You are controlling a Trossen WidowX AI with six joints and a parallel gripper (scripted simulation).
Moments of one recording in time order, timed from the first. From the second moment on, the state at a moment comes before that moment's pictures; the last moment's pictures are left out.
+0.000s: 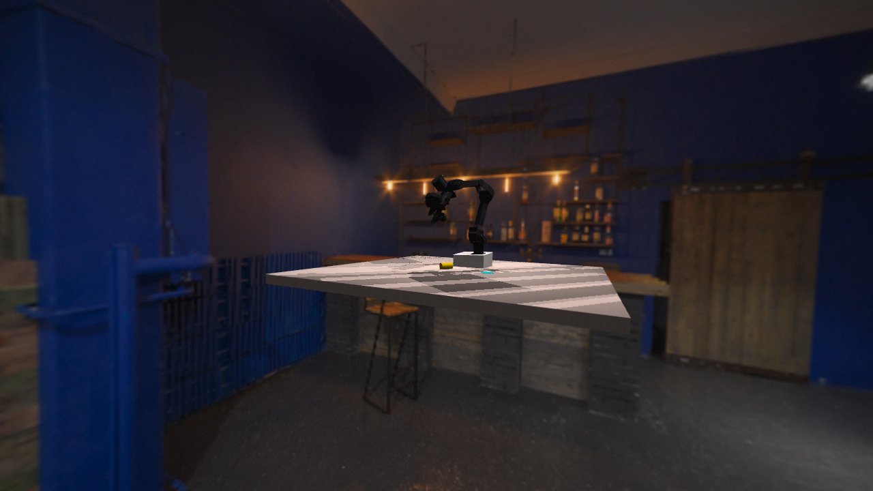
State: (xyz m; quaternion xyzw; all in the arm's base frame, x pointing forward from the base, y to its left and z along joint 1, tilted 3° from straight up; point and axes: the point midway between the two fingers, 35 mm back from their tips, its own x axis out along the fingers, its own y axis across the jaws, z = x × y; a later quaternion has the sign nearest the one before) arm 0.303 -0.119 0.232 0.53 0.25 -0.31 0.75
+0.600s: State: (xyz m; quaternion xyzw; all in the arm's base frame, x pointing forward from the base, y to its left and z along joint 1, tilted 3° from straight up) arm 0.249 -0.101 0.112 0.21 0.63 -0.22 0.71
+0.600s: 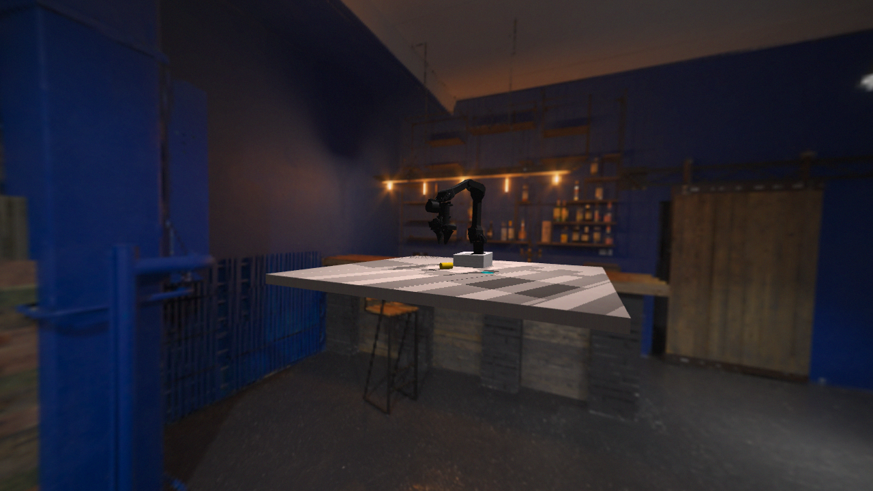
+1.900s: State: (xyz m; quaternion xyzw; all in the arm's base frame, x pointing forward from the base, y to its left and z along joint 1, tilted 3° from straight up) arm 0.248 -0.103 0.008 0.19 0.66 -0.20 0.70
